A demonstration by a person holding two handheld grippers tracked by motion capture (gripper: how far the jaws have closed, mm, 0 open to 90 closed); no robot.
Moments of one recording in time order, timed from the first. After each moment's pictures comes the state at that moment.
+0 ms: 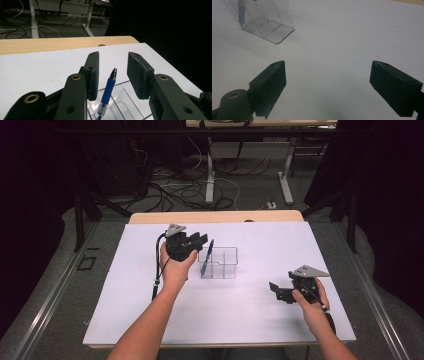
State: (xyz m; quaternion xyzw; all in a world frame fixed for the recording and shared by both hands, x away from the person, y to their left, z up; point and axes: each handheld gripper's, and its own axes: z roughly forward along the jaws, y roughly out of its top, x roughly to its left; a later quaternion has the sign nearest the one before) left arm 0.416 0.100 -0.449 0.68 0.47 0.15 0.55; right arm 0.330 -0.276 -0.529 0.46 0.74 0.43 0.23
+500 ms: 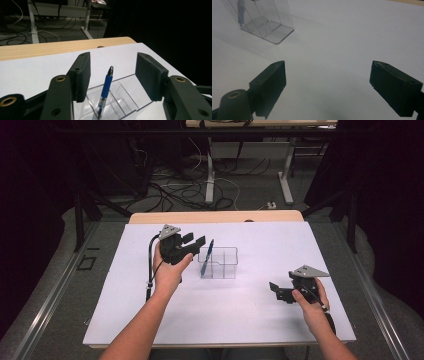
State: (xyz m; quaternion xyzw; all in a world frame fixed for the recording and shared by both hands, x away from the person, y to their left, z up) left arm 0.398 0.113 -0.438 0.69 0.44 0.17 0.55; right arm 0.329 -0.276 -0.529 0.47 0.74 0.43 0.23
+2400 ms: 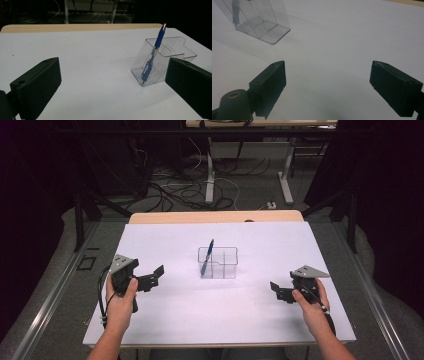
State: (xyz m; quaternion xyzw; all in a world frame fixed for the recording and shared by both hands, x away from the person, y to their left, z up) left arm 0.330 0.230 -0.477 0.67 0.50 0.22 0.50; right arm 0.329 -0.276 -0.529 0.47 0.74 0.42 0.24
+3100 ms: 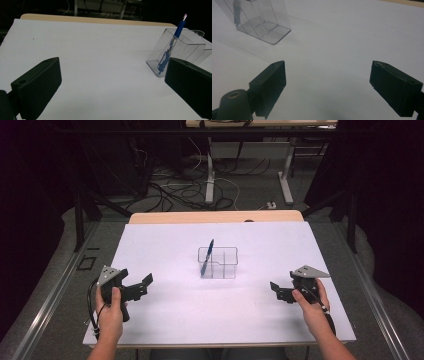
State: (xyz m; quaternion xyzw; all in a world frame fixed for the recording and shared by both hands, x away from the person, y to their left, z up) left arm 0.318 0.259 -0.506 0.65 0.52 0.23 0.50; right arm 0.329 -0.277 -0.528 0.47 0.74 0.42 0.24
